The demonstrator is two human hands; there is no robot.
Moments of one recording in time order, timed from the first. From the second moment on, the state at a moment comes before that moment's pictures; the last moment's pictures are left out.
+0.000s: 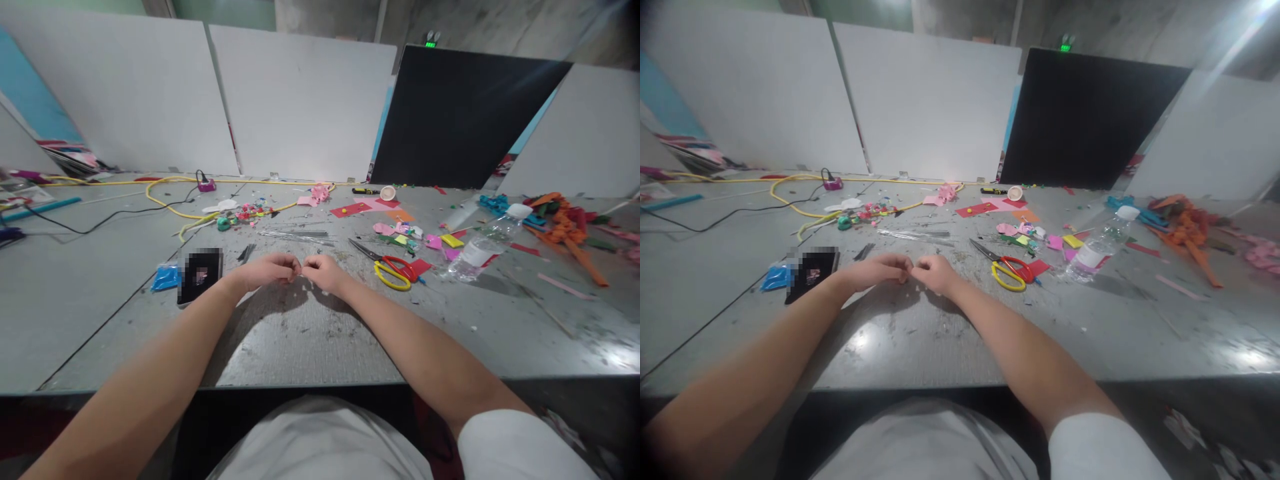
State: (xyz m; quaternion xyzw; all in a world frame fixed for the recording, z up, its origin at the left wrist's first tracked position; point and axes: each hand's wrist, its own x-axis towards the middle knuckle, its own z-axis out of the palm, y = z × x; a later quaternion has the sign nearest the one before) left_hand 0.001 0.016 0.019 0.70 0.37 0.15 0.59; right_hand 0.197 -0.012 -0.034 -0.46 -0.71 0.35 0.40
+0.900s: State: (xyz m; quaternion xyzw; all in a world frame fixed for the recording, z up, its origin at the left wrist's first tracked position) left_hand 0.001 0.015 0.017 0.73 0.38 0.12 0.56; right_hand 0.196 -0.015 -0.034 -0.44 -0.80 0.26 0.33
